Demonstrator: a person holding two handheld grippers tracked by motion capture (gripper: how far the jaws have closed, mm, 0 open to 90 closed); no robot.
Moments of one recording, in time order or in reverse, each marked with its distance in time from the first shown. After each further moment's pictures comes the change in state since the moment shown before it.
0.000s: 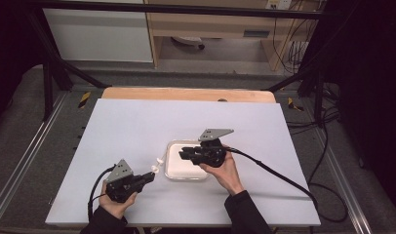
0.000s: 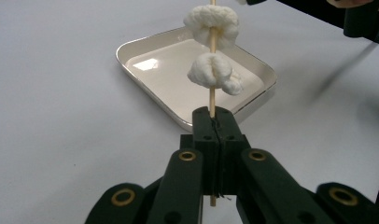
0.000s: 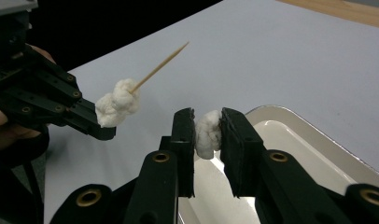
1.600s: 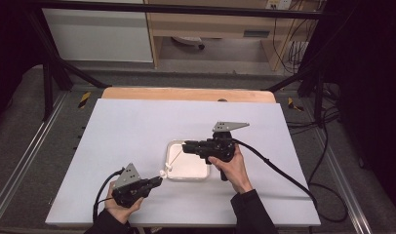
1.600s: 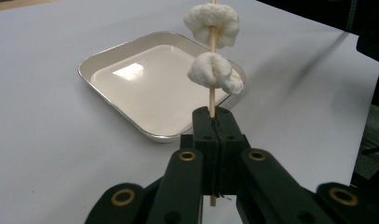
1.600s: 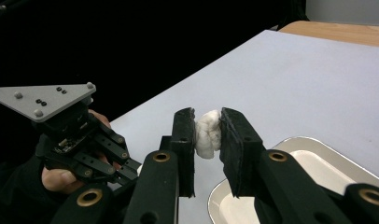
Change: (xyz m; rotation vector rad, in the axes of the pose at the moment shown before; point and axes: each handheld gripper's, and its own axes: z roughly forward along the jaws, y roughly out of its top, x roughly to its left) left arm -0.019 0.003 0.005 -0.007 -0.058 0.079; right arm -0.006 0.015 -0.028 -0.133 0.153 0.130
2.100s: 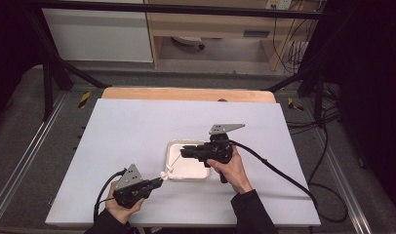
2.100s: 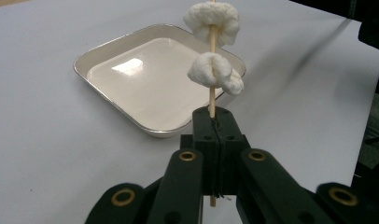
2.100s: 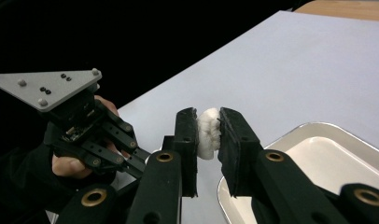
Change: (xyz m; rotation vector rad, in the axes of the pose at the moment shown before) left arm -0.002 -0.001 0.003 0.036 0.002 0.028; right arm -0.001 -0.006 0.006 0.059 0.039 0.010
